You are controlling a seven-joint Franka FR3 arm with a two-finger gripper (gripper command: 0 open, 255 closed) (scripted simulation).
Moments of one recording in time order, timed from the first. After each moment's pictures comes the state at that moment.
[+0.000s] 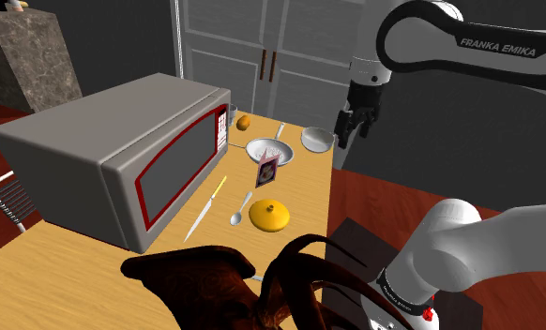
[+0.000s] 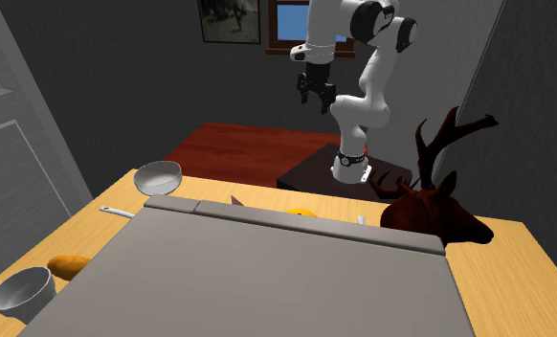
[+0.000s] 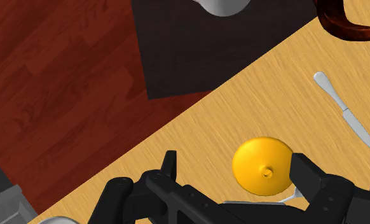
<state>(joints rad) 0.00 -0.74 -0.03 -2.34 -0.12 1.50 0.14</state>
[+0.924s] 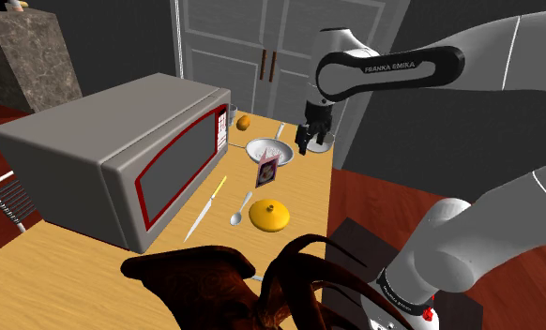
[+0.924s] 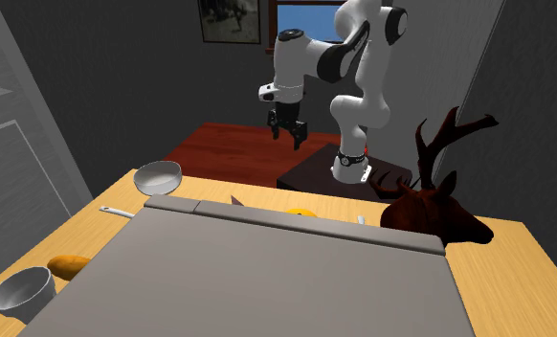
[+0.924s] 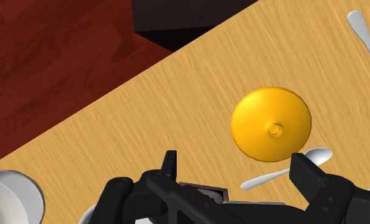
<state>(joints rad) 0.02 -0.38 -0.12 -2.32 -0.13 1.89 0.01</state>
